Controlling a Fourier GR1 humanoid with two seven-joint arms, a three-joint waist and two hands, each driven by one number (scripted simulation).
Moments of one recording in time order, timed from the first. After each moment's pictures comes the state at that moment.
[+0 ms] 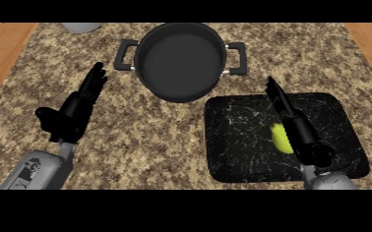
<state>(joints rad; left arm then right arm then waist) -0.23 0.45 -0.32 -1.41 0.35 0.24 -0.07 -0.10 -0.35 0.32 -1.54 -0.13 -0.15 -0.16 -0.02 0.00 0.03</state>
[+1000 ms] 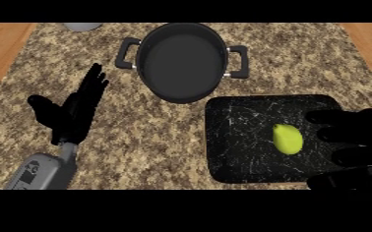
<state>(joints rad) -0.21 0.40 -0.28 -1.48 0.43 0.31 0.08 -0.24 -0.75 0.22 -1.85 0.03 0.22 -1.04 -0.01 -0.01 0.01</state>
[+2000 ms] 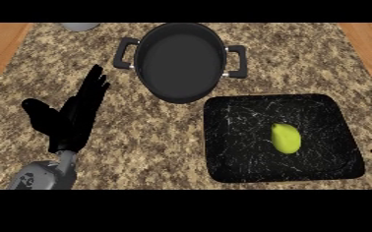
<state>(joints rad) -0.17 0.39 -0.30 -1.63 0.38 0.38 0.20 0.14 -1.03 -0.08 -1.80 0.36 0.02 -1.19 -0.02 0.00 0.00</state>
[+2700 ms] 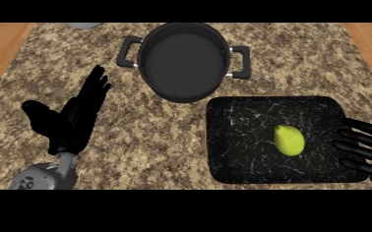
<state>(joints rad) -0.15 0.37 -0.28 -1.66 0.34 0.36 0.23 0.12 -0.90 0.00 -1.71 0.62 -0.12 -1.15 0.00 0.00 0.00</state>
